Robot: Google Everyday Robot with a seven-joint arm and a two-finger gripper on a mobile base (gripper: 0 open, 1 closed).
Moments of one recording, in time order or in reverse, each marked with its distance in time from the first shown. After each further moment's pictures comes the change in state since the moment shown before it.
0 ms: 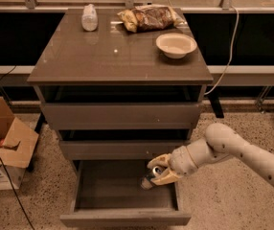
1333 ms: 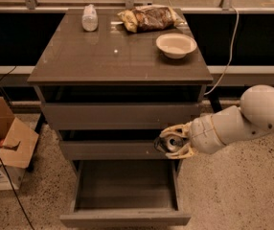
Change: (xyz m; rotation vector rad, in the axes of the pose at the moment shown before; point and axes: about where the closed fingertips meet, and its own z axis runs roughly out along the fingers) arm -0.139 0.028 -0.127 0.218 0.239 -0.442
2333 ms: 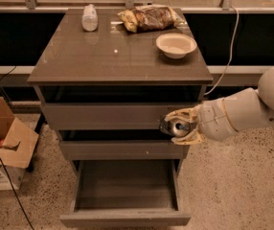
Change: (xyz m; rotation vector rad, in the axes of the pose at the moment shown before) arm -0.029 -0.029 -0.053 0.087 0.073 -0.138
